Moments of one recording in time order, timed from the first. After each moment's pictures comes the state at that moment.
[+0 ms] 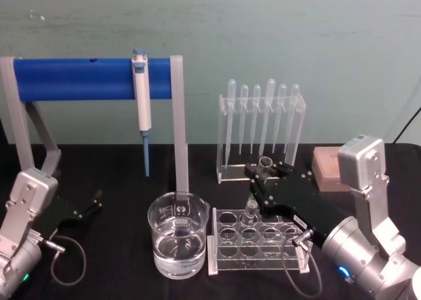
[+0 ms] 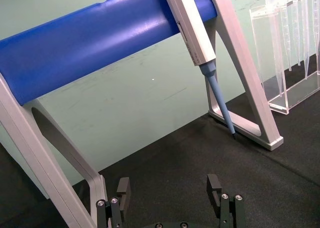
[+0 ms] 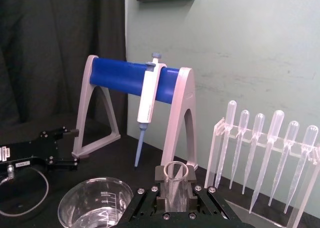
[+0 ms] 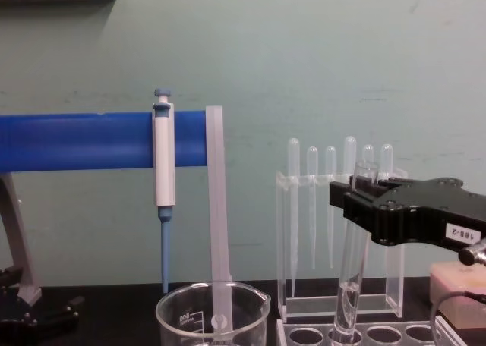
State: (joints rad) left arm -0.20 0.60 0.45 -1.41 -0.25 -0.12 0.03; right arm 0.05 0.35 -0.29 -1.80 0.24 0.07 0.28
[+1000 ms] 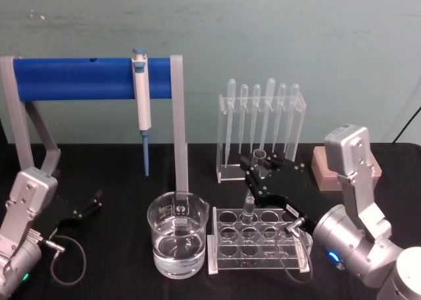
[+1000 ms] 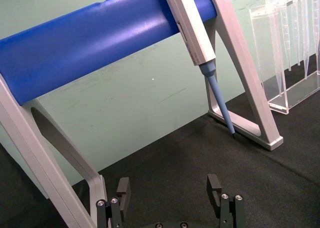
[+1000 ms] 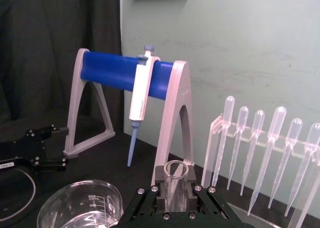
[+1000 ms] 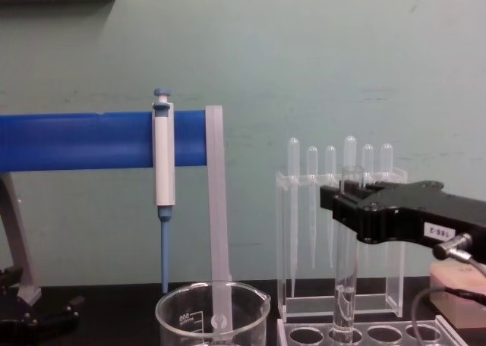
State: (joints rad) left arm -0.20 0.60 0.45 -1.41 -0.25 -0.12 0.03; right arm 0.13 0.31 -0.30 -1.72 0.22 0.09 0.29
